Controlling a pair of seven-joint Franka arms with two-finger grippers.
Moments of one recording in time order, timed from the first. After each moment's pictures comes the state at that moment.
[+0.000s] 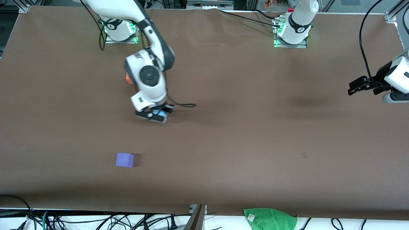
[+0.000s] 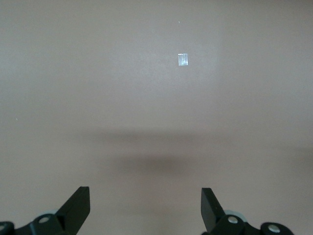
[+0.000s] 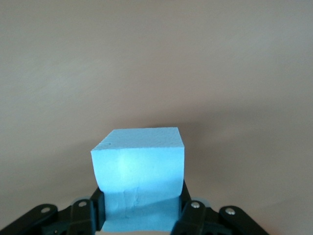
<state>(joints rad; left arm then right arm) 0.18 0.01 -0.09 -1.79 0.00 1.76 0.03 0.69 0.46 -0.20 -1.83 -0.05 2.21 0.73</state>
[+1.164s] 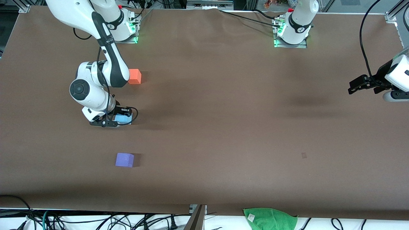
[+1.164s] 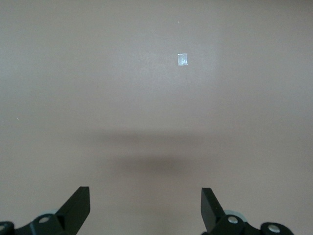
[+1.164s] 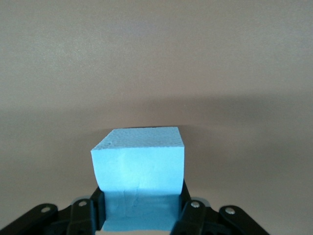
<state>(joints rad) 0.18 0.00 -0.09 -1.79 0.00 1.76 0.03 0.51 0.41 -0.31 -2.10 0.22 2.43 0.11</state>
